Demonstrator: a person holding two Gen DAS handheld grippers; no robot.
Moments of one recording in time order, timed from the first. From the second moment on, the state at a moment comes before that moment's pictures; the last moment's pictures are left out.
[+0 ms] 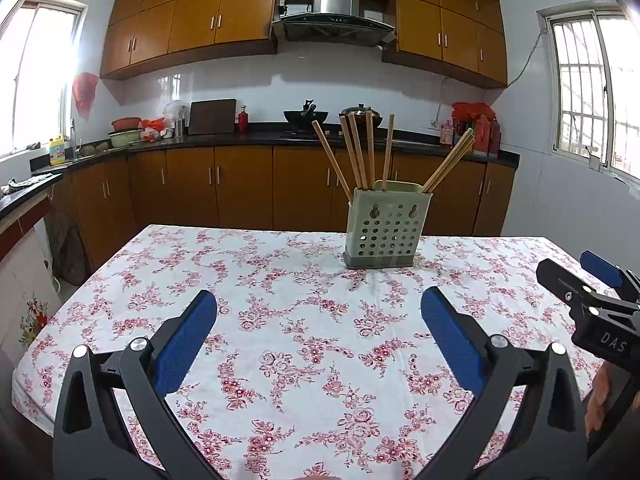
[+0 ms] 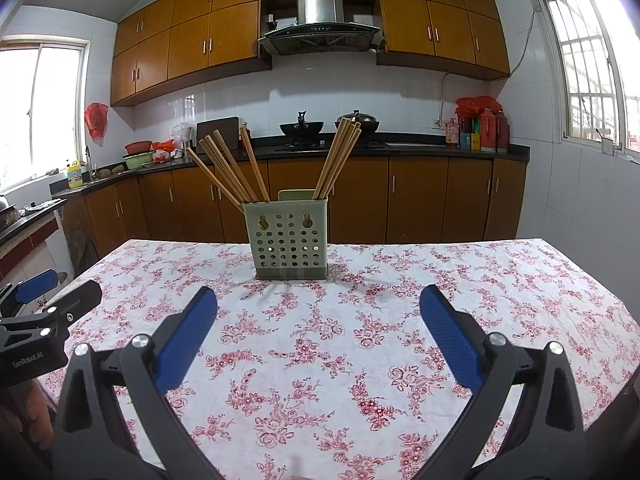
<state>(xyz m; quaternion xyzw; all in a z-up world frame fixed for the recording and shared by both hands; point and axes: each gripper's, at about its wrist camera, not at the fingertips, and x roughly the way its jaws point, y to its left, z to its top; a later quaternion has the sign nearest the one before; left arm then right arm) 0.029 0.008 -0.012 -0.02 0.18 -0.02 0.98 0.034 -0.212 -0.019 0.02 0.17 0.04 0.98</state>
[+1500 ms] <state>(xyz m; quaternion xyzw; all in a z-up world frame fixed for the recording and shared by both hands) 0.030 0.005 -0.010 -0.02 0.19 -0.02 0.98 0.036 -0.212 -0.019 0.02 0.17 0.04 0.98</state>
